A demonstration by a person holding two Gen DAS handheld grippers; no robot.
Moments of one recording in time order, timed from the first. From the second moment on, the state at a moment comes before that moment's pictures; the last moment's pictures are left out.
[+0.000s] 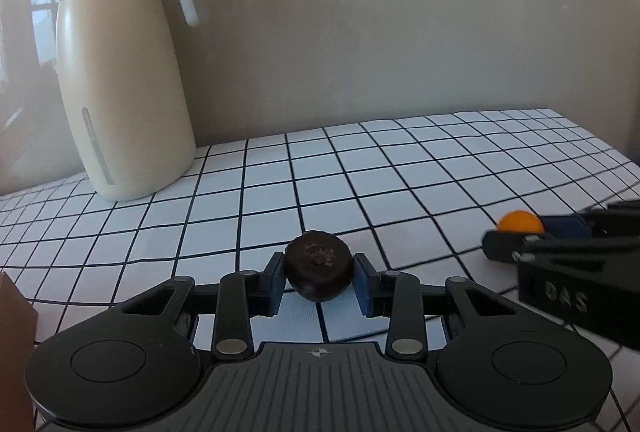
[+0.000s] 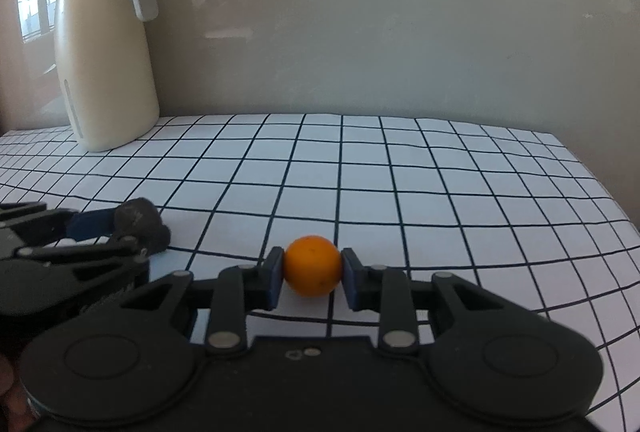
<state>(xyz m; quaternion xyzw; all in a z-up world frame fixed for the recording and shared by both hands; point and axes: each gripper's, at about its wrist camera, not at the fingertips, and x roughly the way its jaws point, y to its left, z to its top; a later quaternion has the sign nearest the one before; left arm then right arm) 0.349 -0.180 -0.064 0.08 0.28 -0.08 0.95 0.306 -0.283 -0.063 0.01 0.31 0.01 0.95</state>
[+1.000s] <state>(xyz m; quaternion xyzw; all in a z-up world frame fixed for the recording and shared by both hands) 0.183 -0.080 0.003 0.11 0.22 -0.03 0.97 0.188 -0.206 -0.008 -0.02 0.24 0.10 0.96</state>
